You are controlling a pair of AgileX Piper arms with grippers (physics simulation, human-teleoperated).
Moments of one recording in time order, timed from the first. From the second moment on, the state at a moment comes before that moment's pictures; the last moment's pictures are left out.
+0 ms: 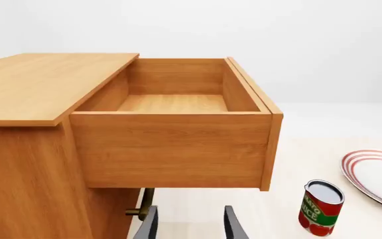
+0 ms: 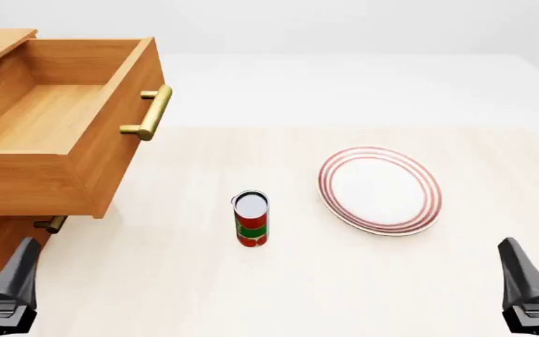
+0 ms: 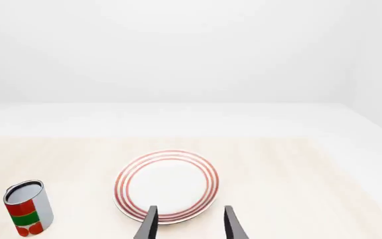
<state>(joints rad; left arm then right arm) 0.00 0.00 0.00 0.00 0.00 0.00 0.00 0.00 0.00 0.00</state>
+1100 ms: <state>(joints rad) -0.11 0.00 -0.12 0.13 -0.02 0.00 0.07 -0.01 -0.05 0.00</state>
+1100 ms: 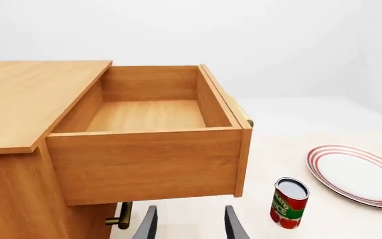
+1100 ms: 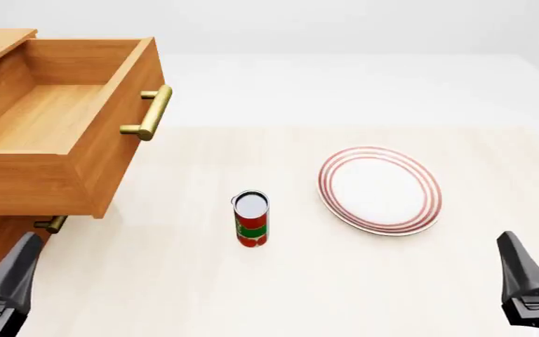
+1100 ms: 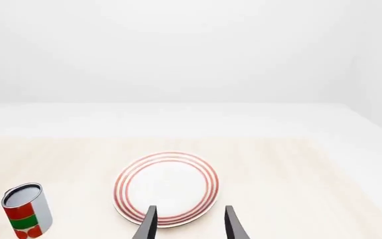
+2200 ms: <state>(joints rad) -0.56 0.23 -0.51 0.48 0.05 0.00 0.03 -0.05 0.03 0.00</state>
